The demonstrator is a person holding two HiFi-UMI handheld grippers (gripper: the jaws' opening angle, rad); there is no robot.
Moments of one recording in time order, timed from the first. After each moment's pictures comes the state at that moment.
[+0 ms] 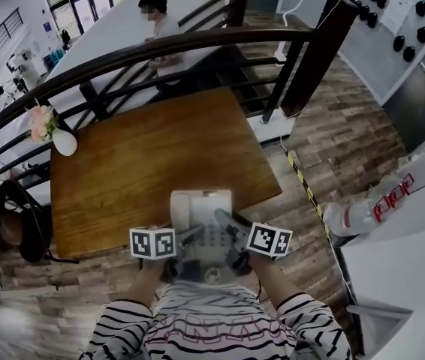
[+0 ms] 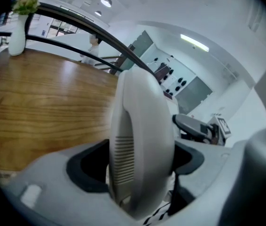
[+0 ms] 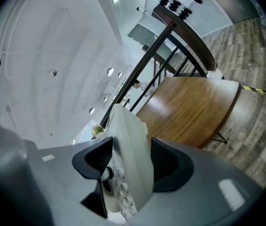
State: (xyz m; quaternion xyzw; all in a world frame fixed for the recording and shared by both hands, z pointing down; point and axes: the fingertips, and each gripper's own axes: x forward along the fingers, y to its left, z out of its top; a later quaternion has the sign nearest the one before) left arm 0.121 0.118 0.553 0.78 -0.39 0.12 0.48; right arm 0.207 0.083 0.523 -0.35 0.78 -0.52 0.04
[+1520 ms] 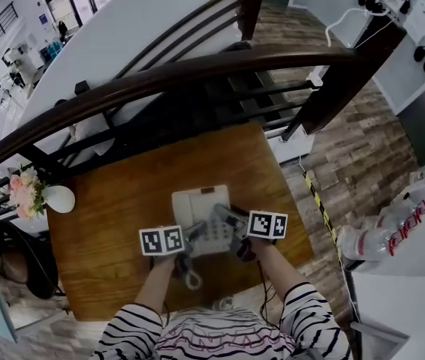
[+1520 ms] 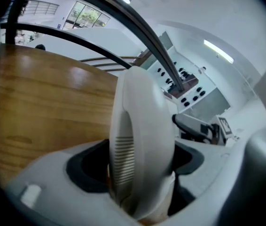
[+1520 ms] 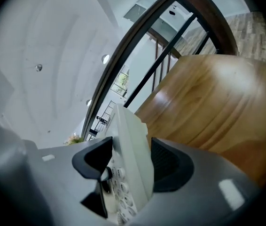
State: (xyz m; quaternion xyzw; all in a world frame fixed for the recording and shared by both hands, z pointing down) left arm -0.033 -0.247 0.646 0.72 -0.44 0.11 0.52; right arm 0.047 -0.297 0.619 -0.31 0.78 -0.55 -0.02
